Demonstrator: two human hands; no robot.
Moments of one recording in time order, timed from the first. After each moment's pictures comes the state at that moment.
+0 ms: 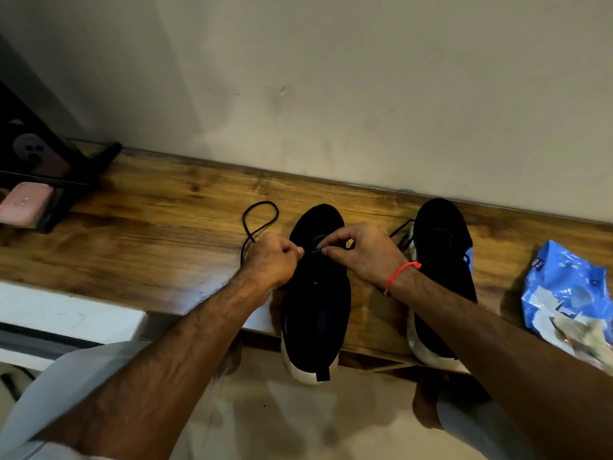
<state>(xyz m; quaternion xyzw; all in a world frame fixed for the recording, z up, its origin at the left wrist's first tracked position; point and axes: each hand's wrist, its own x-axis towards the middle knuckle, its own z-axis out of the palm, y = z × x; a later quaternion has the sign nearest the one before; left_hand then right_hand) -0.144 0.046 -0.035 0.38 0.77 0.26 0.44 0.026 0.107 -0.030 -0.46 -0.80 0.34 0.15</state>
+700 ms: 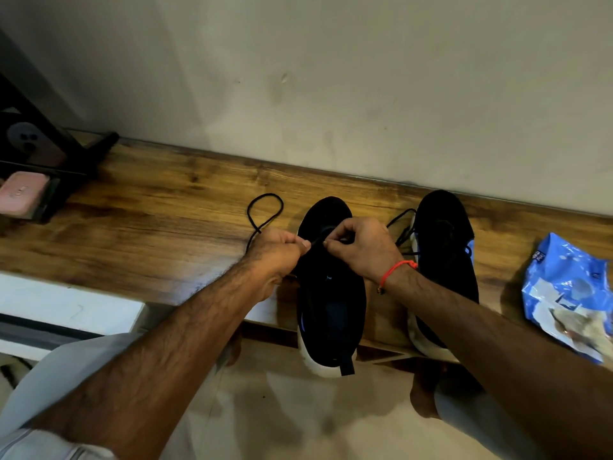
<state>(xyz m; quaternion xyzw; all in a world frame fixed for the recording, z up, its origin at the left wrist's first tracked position) -0.134 0.041 -0.027 0.29 0.72 0.33 0.54 0.020 0.101 -0.043 -0.54 -0.75 0.35 0.17</state>
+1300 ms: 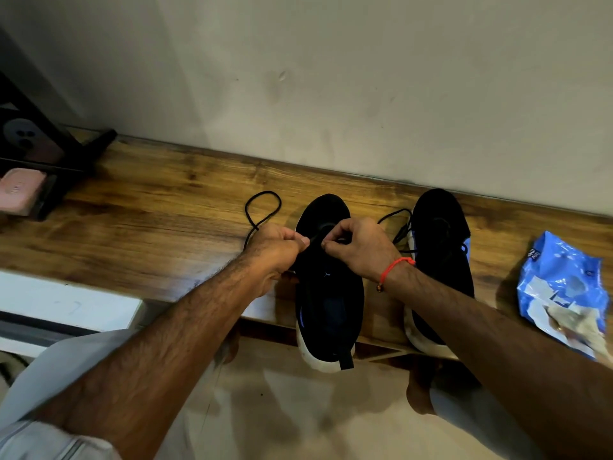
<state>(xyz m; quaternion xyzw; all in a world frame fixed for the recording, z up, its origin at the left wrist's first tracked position) -0.132 0.040 -0.020 0.28 0.72 0.33 0.54 0.022 0.100 -0.041 -0.52 -0.75 0.37 0.16</state>
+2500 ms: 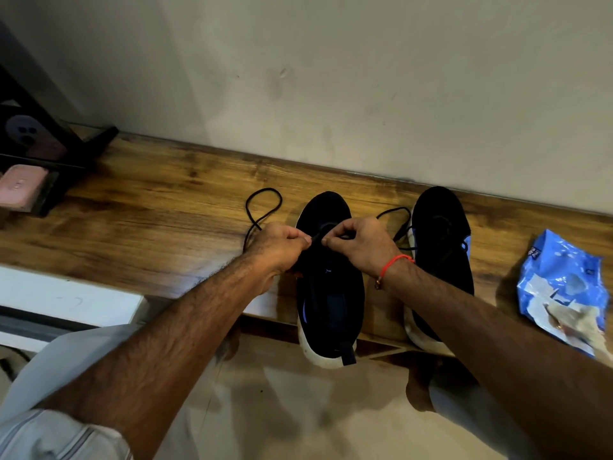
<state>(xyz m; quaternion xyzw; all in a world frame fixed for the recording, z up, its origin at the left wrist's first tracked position) -0.133 0.042 -0.031 0.32 0.72 0.32 0.53 0.022 0.104 -0.053 -0.55 -0.70 0.42 0.17</state>
